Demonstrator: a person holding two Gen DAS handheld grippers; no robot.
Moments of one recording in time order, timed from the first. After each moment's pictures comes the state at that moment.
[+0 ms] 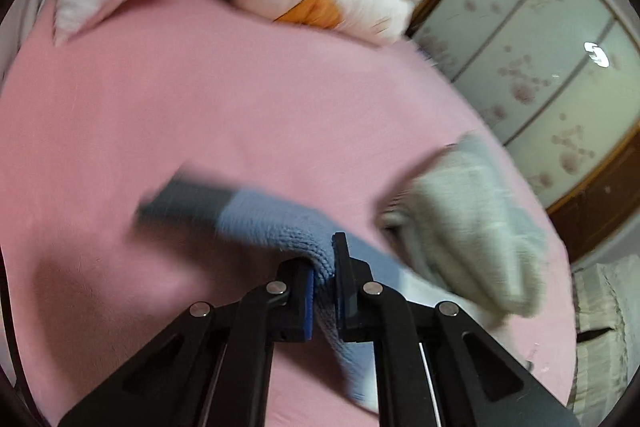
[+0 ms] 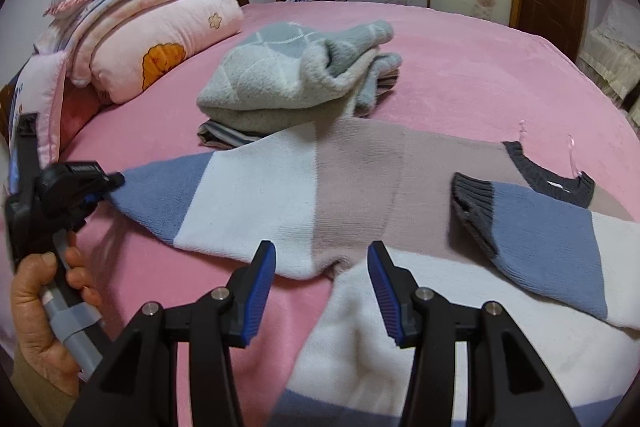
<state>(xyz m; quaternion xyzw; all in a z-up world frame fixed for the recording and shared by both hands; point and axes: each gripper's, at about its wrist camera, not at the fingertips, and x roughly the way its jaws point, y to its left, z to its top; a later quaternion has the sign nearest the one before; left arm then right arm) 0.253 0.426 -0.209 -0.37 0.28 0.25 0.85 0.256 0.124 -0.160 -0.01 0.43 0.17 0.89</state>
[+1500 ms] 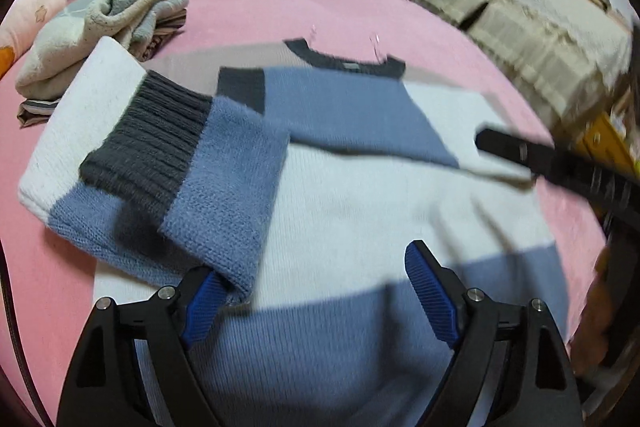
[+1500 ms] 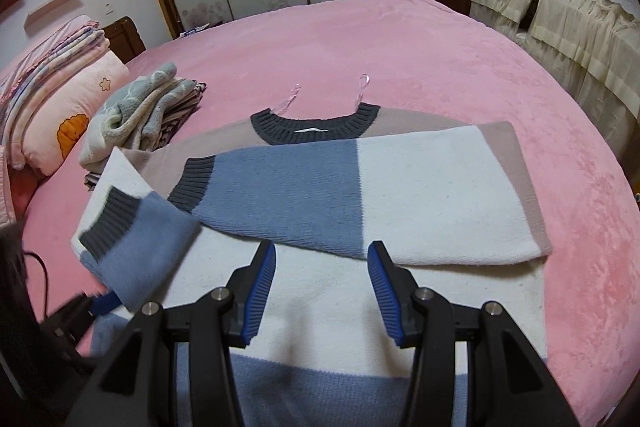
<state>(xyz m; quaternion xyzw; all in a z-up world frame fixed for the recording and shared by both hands) 0.235 0.062 -0.234 -0.05 0.46 -0.15 0.87 0.227 -0.123 -0.160 0.07 0.43 0.04 0.90</state>
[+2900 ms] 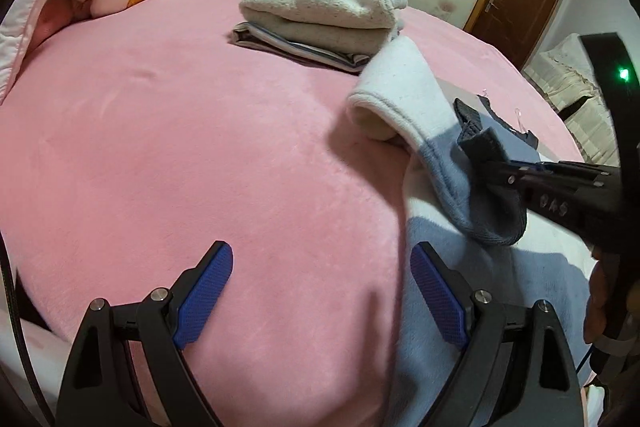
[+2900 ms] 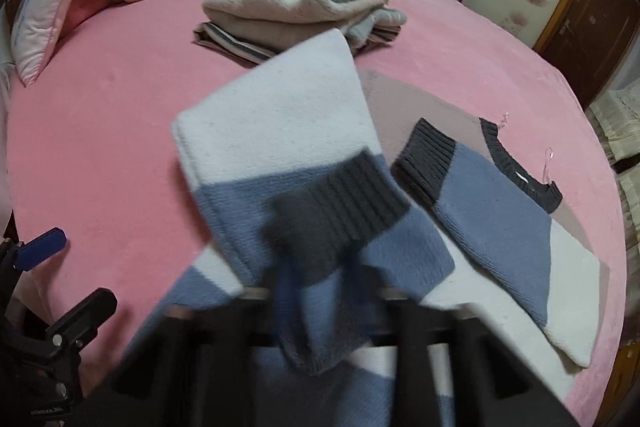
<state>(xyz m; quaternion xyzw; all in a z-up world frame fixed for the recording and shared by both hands) 0.128 0.255 -0.233 -0.16 0.43 0.04 0.89 0.234 0.095 -0.185 -0.17 0.48 0.18 0.84</state>
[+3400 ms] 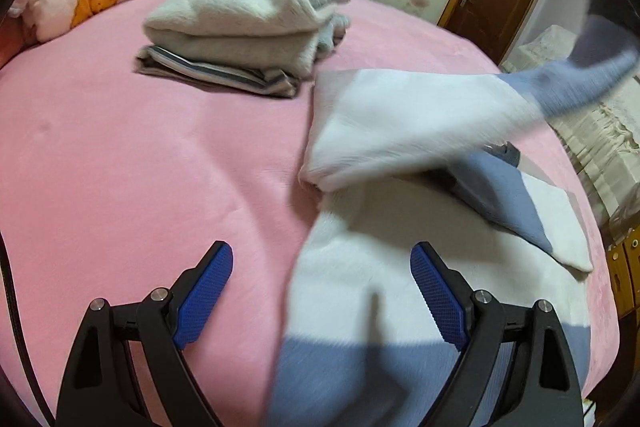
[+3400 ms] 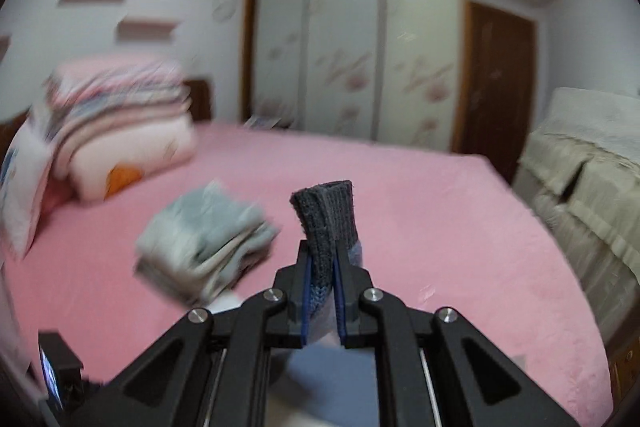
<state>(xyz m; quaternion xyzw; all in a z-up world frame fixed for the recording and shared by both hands) 0.232 0.188 -0.234 -0.16 0.43 0.00 0.89 0.270 -0.072 -0.014 -0.02 0.19 0.09 0.98</state>
